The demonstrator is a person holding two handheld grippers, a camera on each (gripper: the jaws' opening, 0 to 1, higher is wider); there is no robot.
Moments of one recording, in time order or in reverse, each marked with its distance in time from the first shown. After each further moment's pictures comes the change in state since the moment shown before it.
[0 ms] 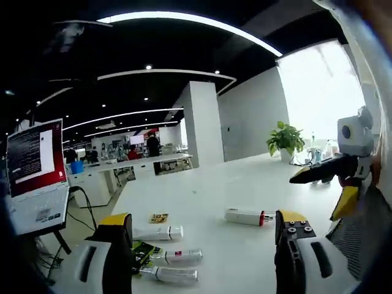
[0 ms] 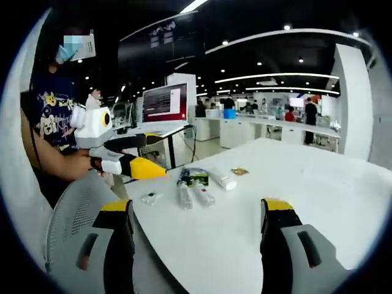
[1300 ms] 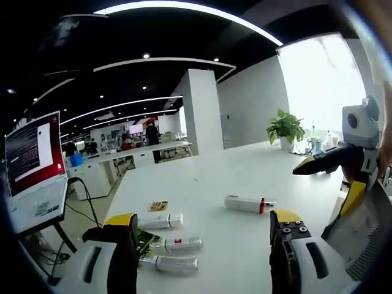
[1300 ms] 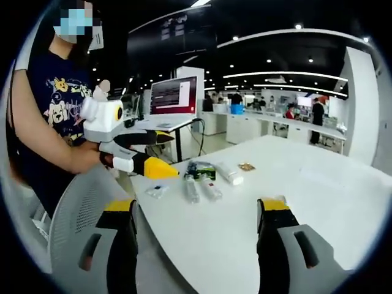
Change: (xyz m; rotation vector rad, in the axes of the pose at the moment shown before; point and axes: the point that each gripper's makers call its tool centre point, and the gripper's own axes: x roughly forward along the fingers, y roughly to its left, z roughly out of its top) left arm -0.004 0.005 -0.012 -0.015 0.067 0.022; right arm 0.002 0.000 -0.002 0.017 0.030 -0.010
